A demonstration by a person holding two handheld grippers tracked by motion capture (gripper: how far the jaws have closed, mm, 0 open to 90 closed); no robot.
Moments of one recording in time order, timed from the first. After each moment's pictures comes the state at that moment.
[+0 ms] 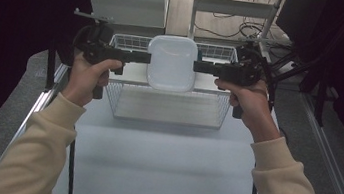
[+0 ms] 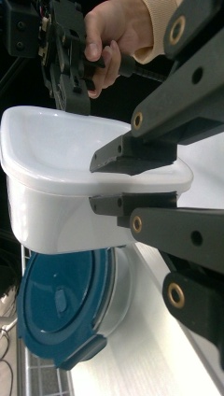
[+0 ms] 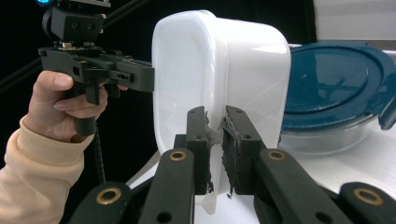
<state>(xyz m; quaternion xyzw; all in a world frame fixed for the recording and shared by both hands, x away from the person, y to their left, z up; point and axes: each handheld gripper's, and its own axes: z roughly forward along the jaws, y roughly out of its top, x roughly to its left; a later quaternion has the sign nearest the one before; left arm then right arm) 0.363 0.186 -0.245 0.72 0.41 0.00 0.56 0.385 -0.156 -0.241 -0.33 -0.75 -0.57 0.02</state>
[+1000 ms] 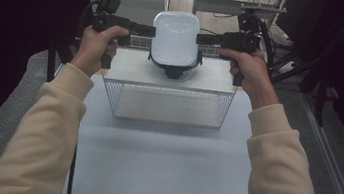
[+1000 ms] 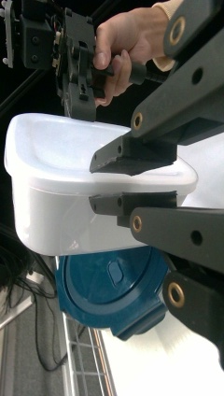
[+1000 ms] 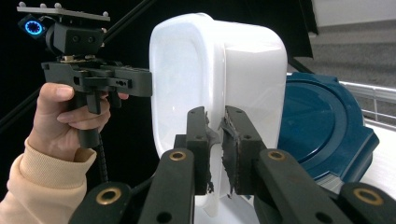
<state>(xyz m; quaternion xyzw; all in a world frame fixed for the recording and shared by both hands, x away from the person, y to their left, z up) 0.433 0.193 -0.226 0.69 0.44 -0.04 0.57 0.458 -0.150 -0.217 -0.38 -0.74 -0.56 0.06</state>
